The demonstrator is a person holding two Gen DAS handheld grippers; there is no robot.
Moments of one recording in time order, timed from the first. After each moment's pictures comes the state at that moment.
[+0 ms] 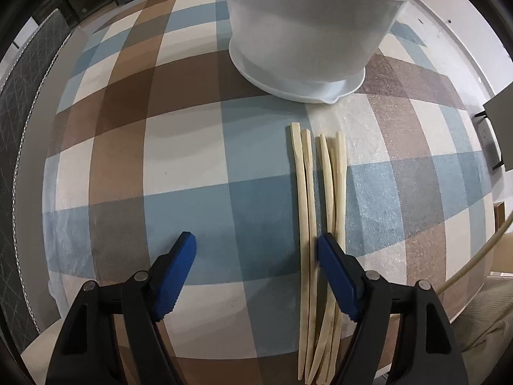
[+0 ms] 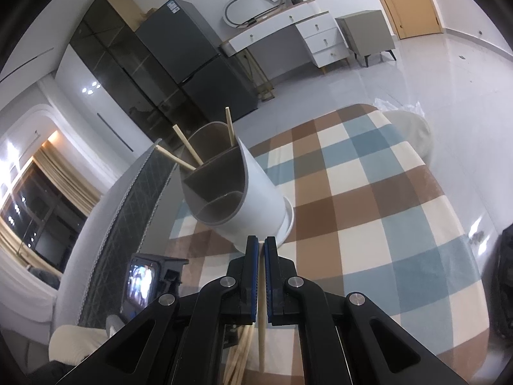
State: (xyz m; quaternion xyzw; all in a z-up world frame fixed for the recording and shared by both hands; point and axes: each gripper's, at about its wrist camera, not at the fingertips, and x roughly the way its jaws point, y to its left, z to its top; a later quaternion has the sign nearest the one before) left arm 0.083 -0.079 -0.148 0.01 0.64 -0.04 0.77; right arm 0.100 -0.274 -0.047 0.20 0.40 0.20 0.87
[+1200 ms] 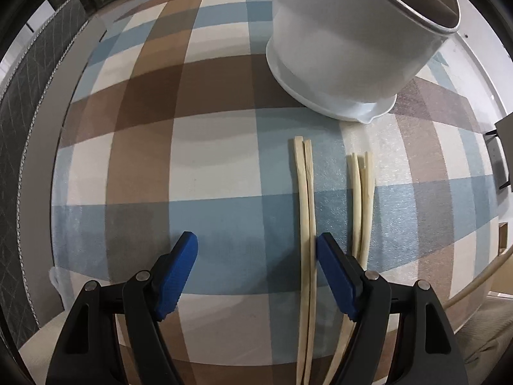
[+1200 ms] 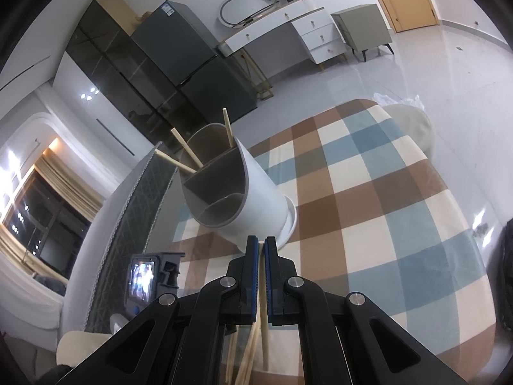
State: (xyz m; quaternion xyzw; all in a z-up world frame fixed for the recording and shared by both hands) left arm 0.101 -0.085 -0.158 -0.01 0.64 0.00 0.77; right arm 0.103 -0.272 -0.048 0.21 0.40 0.20 0.87
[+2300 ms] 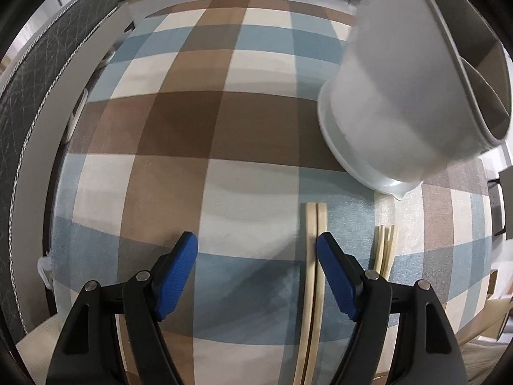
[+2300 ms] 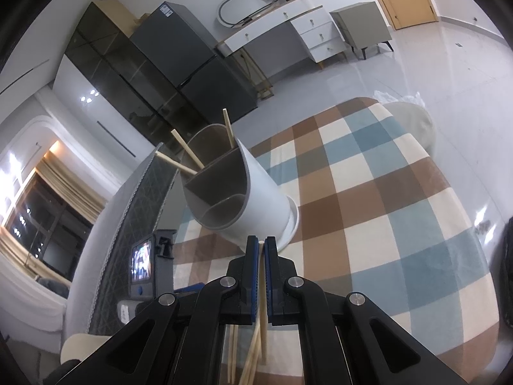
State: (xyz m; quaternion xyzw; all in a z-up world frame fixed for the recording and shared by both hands) left arm 0.130 -0.032 -0.145 -0.08 0.61 0.04 0.79; right arm 0.106 -0.269 -0.049 0.22 0.40 0.20 0.86
